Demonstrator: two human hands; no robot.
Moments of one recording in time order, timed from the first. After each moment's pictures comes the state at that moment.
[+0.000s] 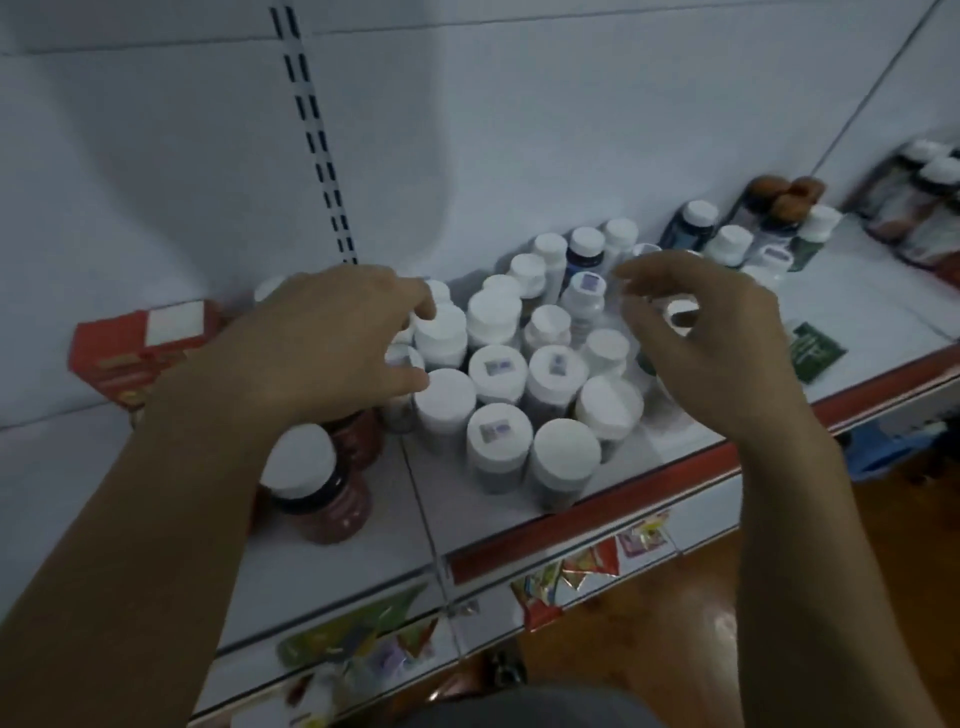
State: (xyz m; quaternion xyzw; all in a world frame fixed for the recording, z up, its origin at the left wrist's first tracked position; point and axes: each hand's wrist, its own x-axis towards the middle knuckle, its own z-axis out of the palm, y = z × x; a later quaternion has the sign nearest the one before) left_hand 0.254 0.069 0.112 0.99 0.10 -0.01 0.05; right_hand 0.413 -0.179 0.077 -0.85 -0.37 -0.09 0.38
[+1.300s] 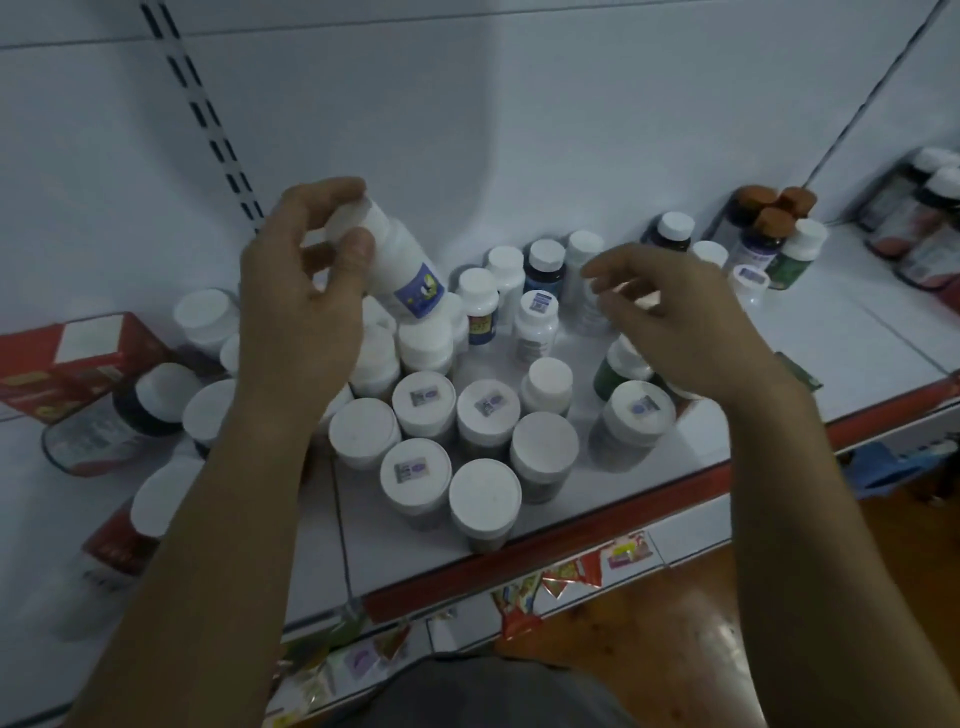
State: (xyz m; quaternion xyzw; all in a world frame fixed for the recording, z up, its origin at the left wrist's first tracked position) left_hand 0.322 0.035 0.080 0.76 0.20 0.44 0.44; right_hand 0.513 -0.183 0.073 -0.83 -0.43 0.01 0.35
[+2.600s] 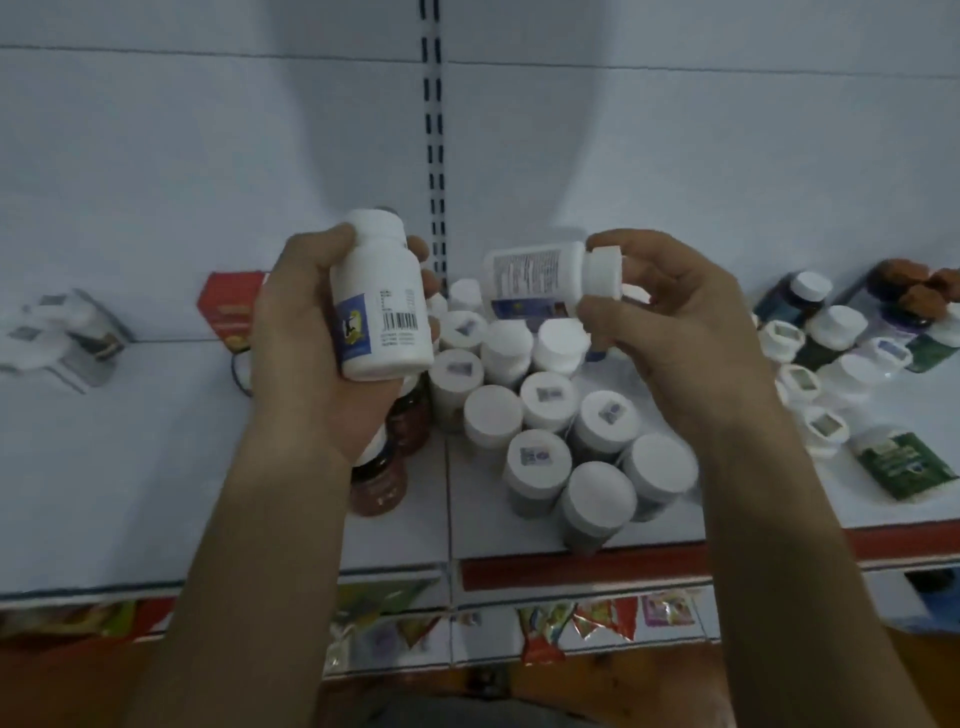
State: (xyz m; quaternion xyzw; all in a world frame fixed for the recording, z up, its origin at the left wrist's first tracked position) left_hand 0.218 0.025 0.121 0.33 0.23 0.39 0.82; right_hand 0.407 -0.104 0.106 -0.60 -0.37 0.24 0.66
